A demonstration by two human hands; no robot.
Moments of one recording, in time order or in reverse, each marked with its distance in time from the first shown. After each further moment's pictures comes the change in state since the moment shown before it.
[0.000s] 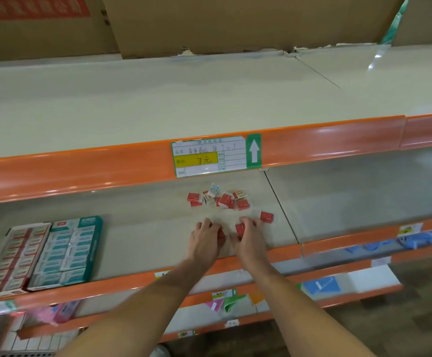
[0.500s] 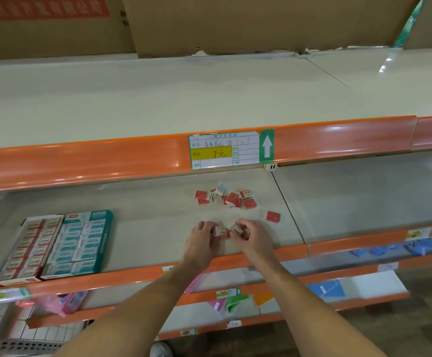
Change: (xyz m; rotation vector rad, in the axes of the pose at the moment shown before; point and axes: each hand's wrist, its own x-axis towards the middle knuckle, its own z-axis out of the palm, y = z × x) left_hand -0.022 -0.022 -0.008 -0.279 0.001 -0.117; right_hand -0.001 0.004 -0.002 0.121 -0.092 -0.077
